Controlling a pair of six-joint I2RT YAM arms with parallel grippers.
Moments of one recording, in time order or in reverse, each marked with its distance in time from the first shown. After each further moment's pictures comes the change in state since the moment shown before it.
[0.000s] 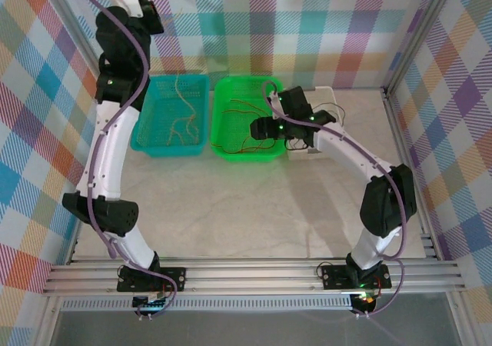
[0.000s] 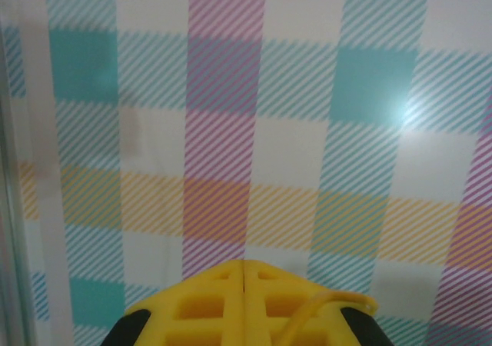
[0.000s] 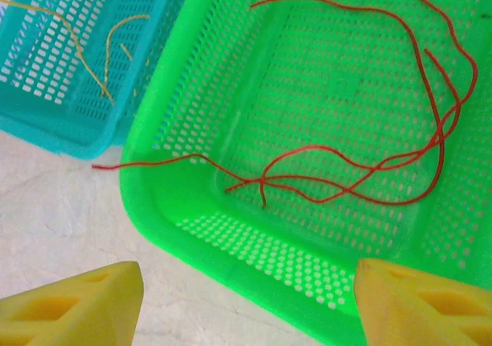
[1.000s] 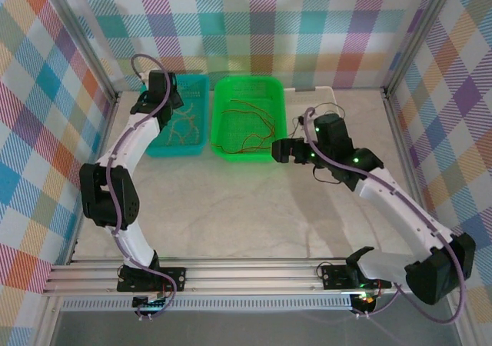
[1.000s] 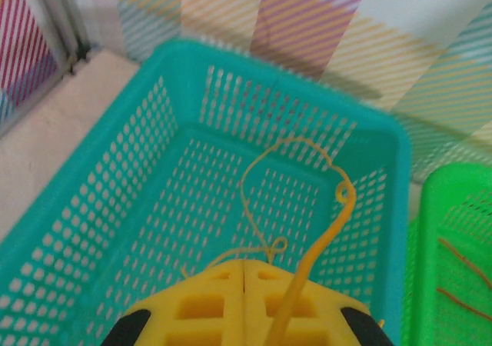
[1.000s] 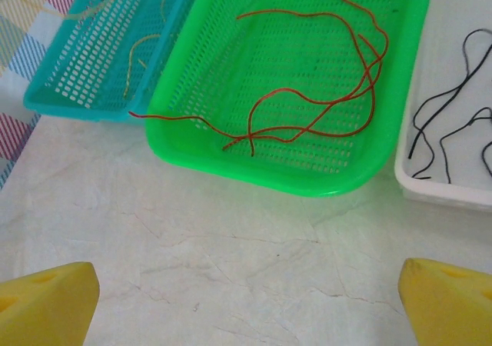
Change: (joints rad) left arm 0.057 0.059 -0.598 -0.200 -0.008 -0.467; right arm 0.002 -0.540 -0.379 0.000 0.095 0.071
